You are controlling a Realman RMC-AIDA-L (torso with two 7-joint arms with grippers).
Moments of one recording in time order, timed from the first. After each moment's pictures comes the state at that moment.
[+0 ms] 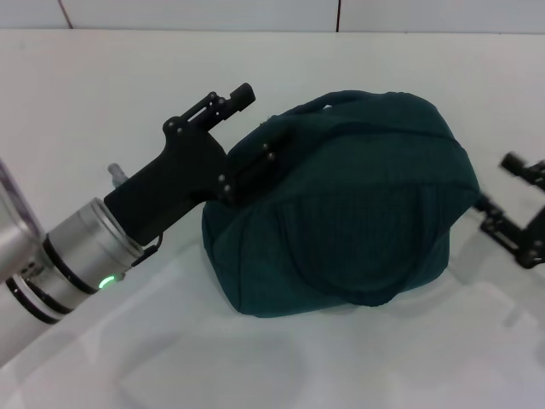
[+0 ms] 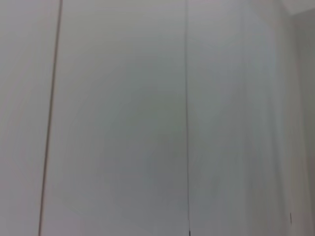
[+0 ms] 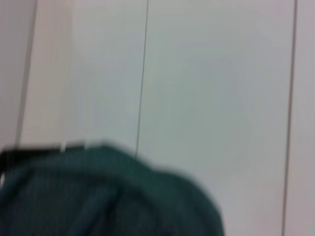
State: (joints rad) left arm -0.40 -2.11 1.67 0.24 0.48 1.53 -0.52; right arm 0.28 1.99 -1.65 -0.18 -0.48 -1.52 0.38
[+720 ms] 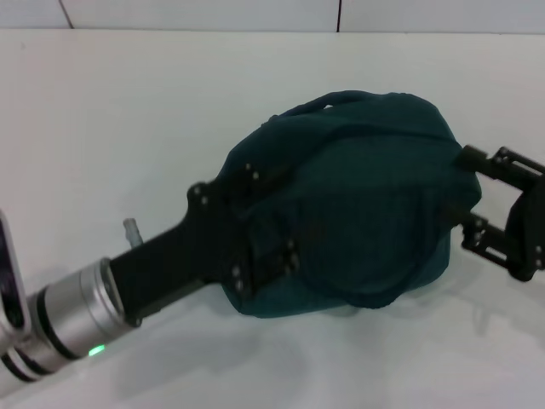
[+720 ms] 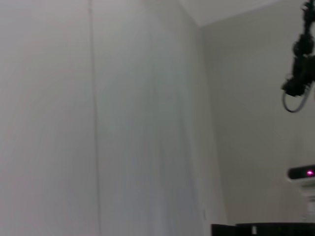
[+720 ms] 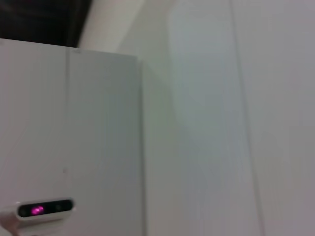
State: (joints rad) left arm -0.35 -2.09 1.69 0.24 0.68 1.70 -0.45; right arm 0.40 1.94 -1.58 -0.20 -0.73 -1.79 0.62
